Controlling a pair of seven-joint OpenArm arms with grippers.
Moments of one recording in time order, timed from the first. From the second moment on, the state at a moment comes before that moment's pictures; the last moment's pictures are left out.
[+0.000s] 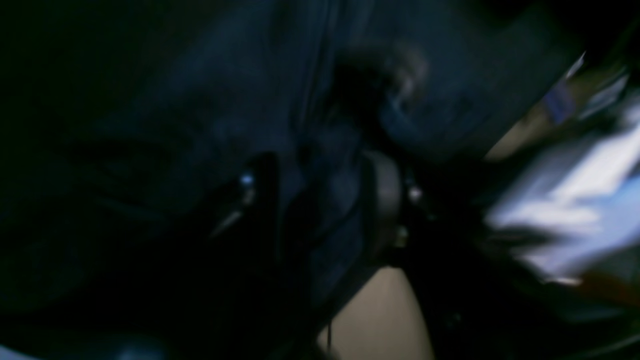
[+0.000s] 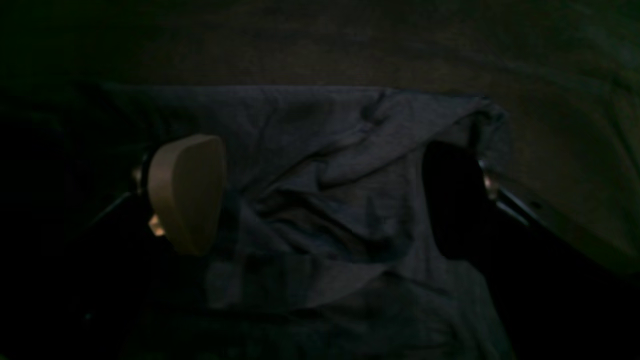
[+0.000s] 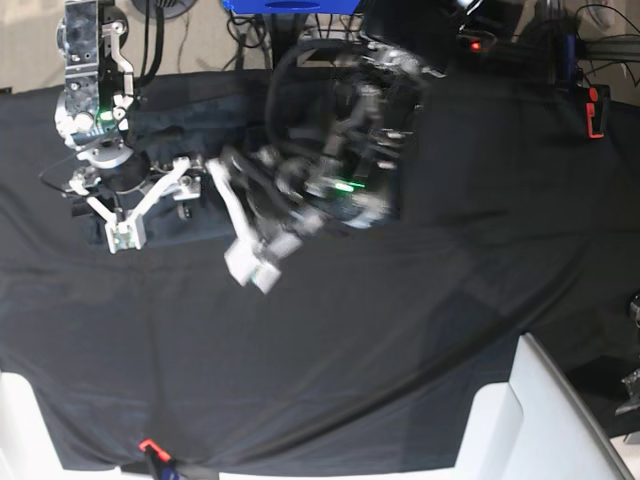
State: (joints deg) left arm -0.4 4.4 19.5 92.8 -23.6 -9.7 58.0; right arm -17.1 3.7 1.7 98.7 -0.2 8.3 -34.5
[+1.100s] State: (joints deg) left arm 11.1 -9.2 21.4 97.8 -16.0 8.5 57.7; right arm -17.1 3.7 1.6 98.5 0.0 8.4 -34.4
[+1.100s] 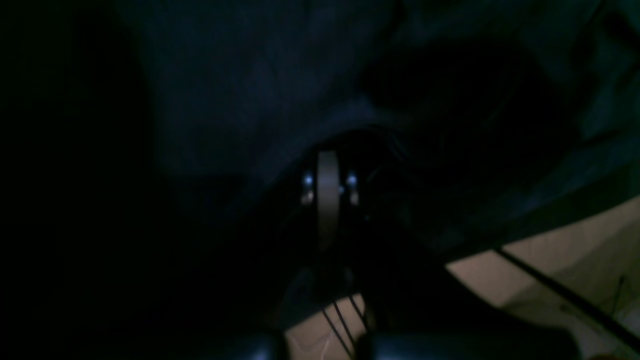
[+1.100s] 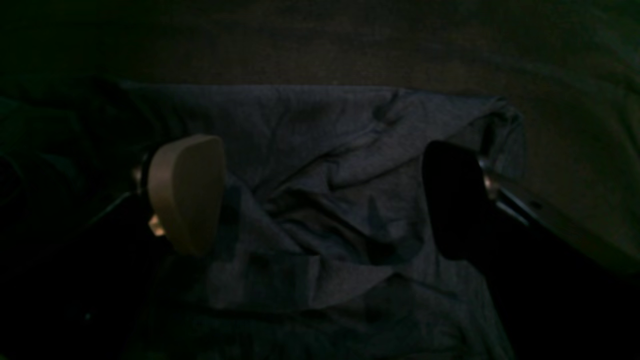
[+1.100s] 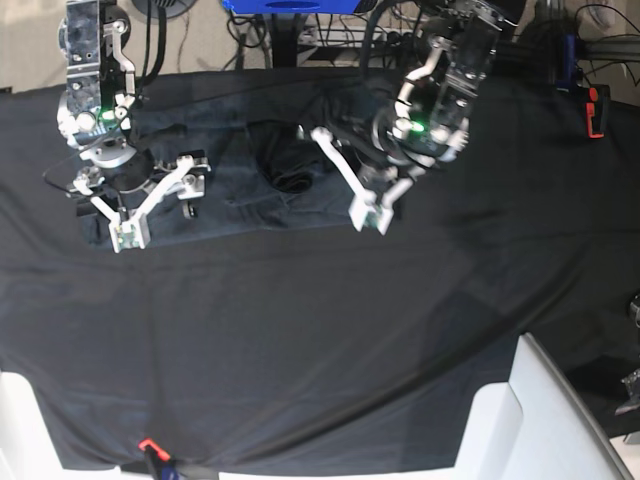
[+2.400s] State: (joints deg) left arm 29.7 -29.1 -30.7 110.3 -48.0 7.4 57.5; right arm -8.5 10.2 -28.4 106.7 -0.3 8.2 -55.0
